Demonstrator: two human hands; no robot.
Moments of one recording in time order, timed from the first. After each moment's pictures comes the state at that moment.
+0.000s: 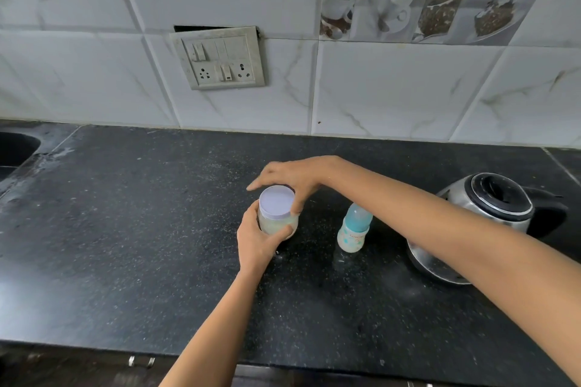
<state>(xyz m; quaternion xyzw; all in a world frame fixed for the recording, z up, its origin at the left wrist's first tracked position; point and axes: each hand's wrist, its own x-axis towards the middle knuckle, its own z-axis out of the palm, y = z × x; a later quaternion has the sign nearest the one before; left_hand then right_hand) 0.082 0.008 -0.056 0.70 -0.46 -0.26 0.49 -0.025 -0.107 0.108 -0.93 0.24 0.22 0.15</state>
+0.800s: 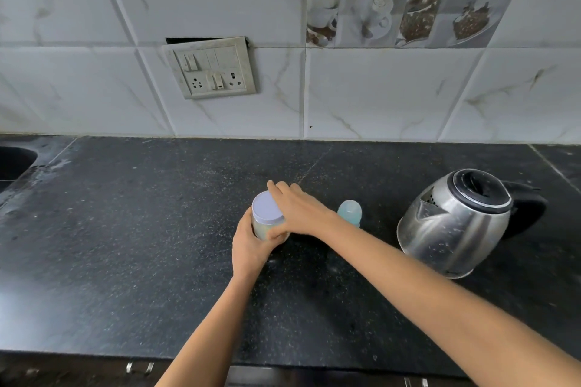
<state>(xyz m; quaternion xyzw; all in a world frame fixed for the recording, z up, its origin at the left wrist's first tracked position) 0.081 0.016 -0.055 0.69 -0.48 -0.27 0.47 -0.045 -0.050 0.045 -0.90 0.41 -0.01 0.12</state>
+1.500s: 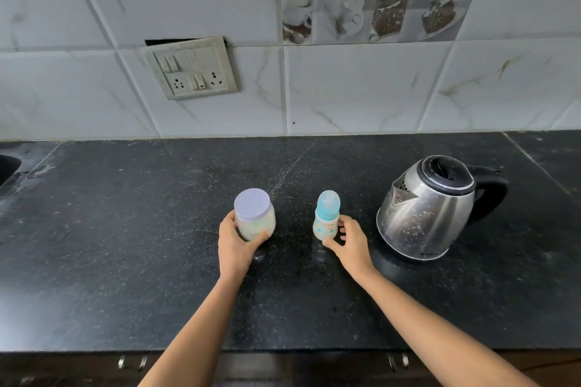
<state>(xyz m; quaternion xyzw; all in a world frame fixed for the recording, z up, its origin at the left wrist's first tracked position) 0.078 0.029 -0.068 0.71 -0.45 -0.28 0.47 -0.179 0.005 -0.074 -0.64 0.61 -0.35 0.31</state>
